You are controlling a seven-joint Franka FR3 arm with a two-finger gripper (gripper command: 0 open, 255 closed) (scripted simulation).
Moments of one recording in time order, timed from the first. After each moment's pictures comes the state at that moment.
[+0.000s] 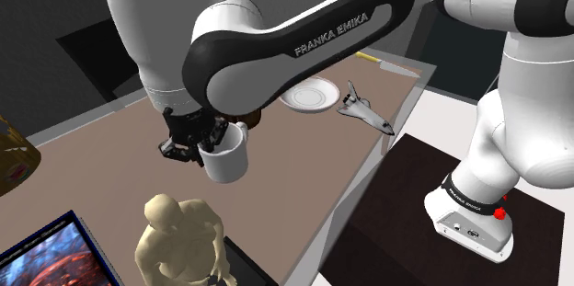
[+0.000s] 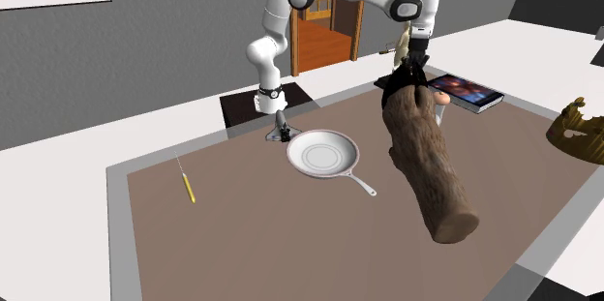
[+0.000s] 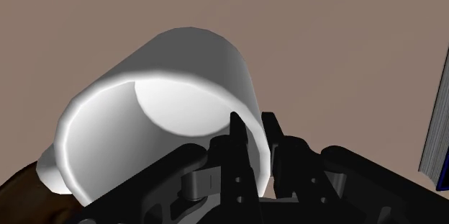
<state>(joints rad) 0.59 0.39 0.34 -1.55 -0.25 1.96 1.05</state>
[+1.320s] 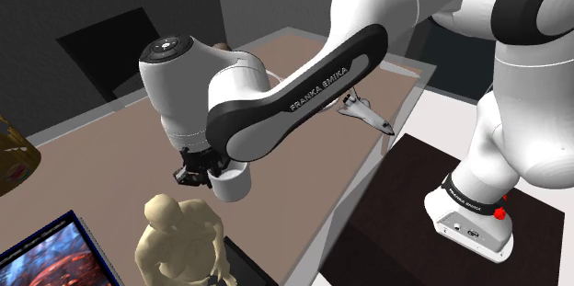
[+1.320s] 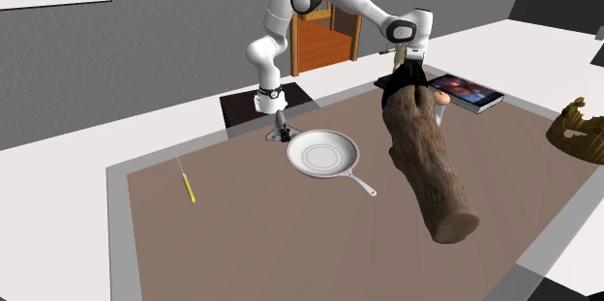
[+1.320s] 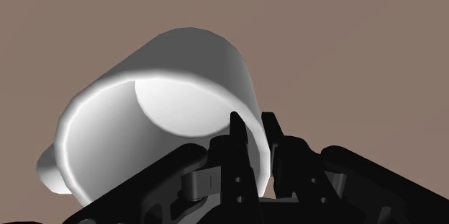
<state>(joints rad) 0.59 0.45 0.33 -1.67 -0.29 2.13 1.09</state>
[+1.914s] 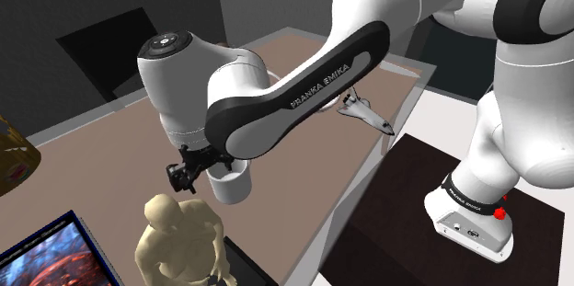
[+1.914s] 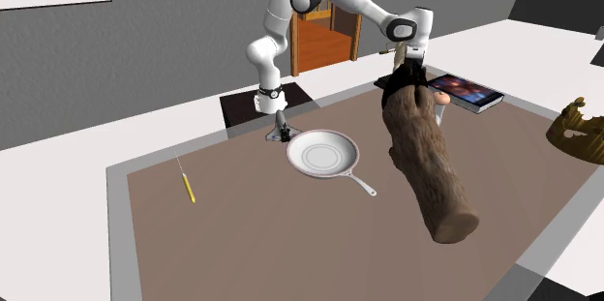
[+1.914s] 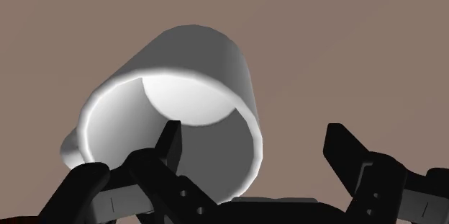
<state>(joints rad) 0.59 0.45 0.33 -1.66 -0.29 2.12 1.08</state>
